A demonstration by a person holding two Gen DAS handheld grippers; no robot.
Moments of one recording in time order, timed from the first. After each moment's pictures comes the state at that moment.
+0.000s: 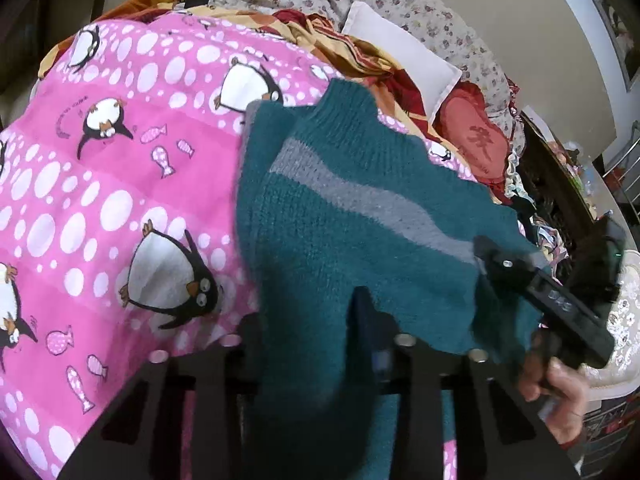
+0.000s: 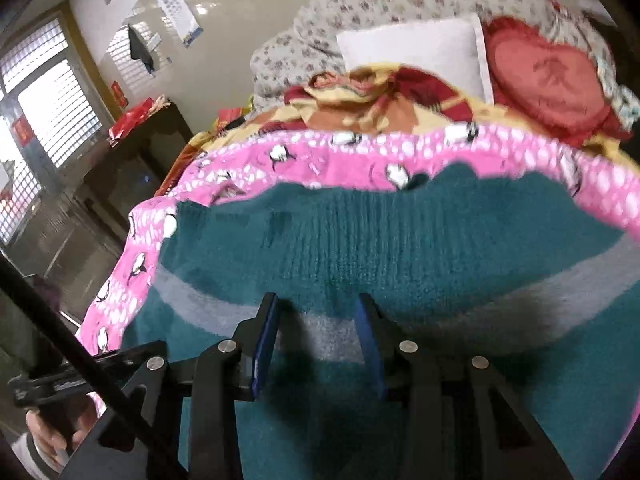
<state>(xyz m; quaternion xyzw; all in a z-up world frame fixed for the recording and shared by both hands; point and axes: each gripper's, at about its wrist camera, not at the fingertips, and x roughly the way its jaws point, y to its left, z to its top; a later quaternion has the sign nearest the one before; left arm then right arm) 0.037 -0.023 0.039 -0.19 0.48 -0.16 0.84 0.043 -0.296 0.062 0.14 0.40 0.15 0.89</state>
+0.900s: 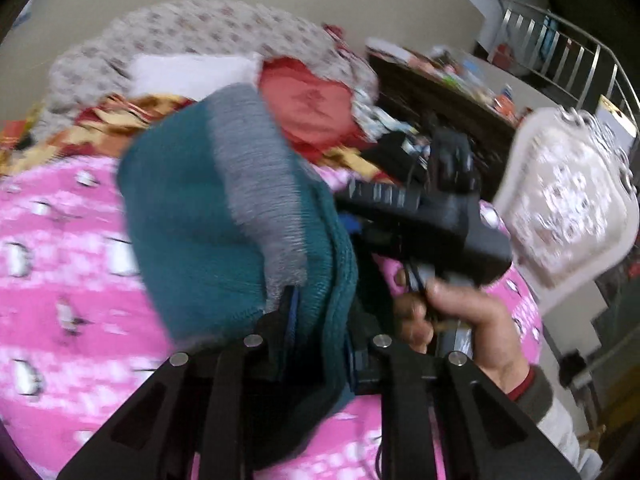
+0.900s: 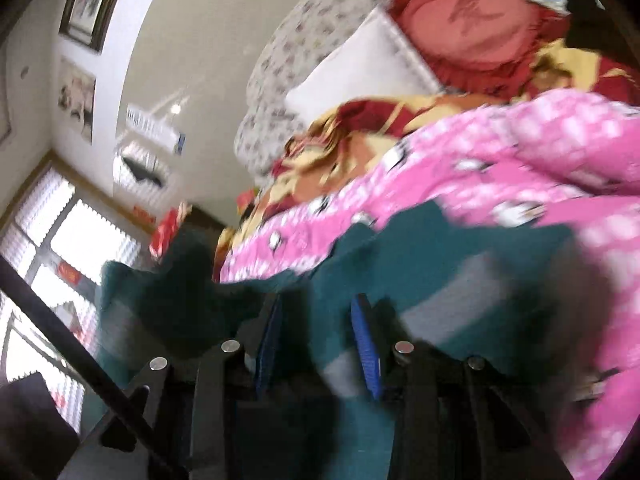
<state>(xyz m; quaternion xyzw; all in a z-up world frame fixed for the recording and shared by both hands) -0.021 -0.245 0.138 -0.01 0.40 -0.36 0.84 0.020 -0.448 0.087 0.39 0.33 0.16 0.85</state>
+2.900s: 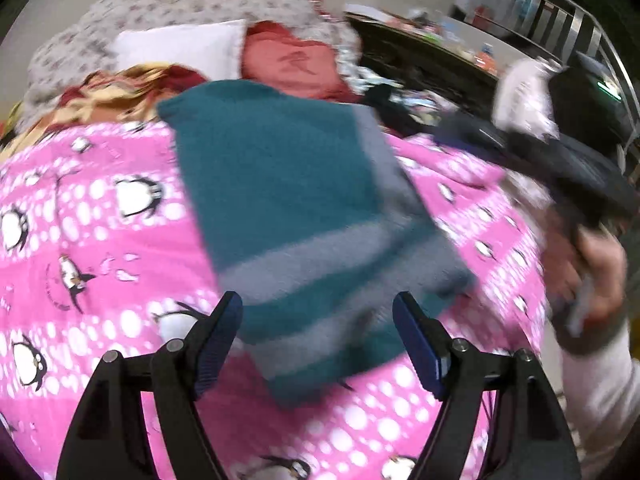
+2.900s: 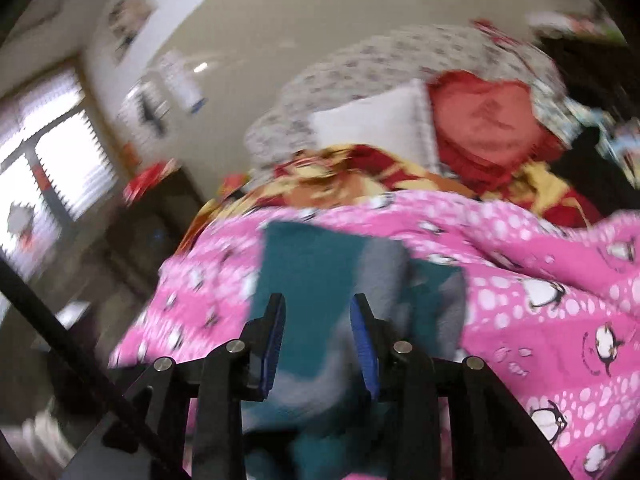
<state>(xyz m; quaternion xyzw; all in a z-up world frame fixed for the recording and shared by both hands) -0.031 -0.180 0.098 0.03 0.43 -0.37 0.82 -0.080 -0.402 0.166 0.13 0.32 0.17 0.92</state>
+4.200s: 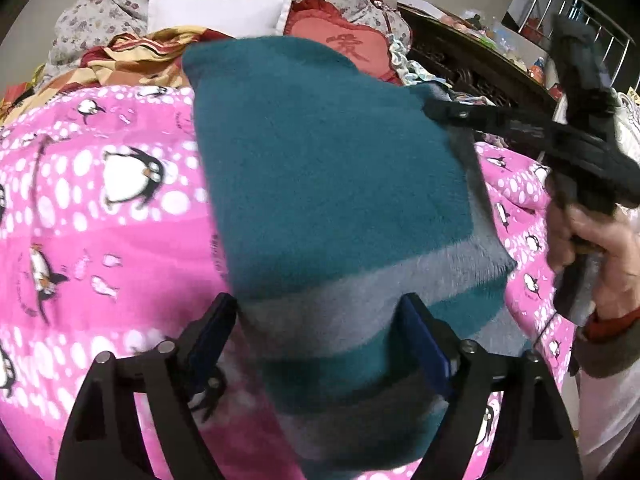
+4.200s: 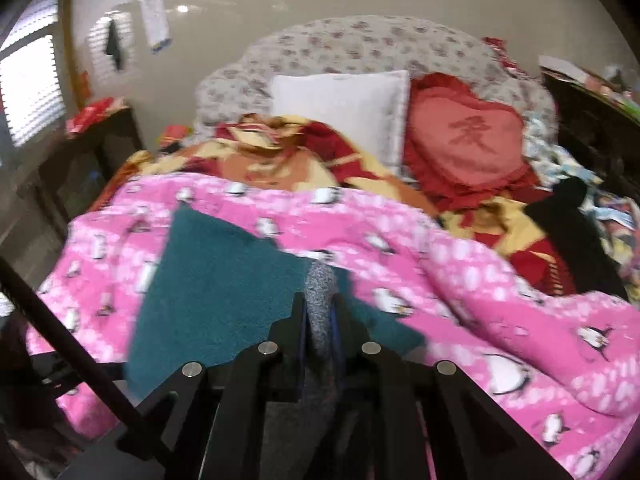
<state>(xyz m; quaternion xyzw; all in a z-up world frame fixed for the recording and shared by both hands) 0.012 -0.218 0.052 0.01 0.47 -0.33 0.82 0.025 -0.420 0.124 0.02 0.37 0.02 0.93</state>
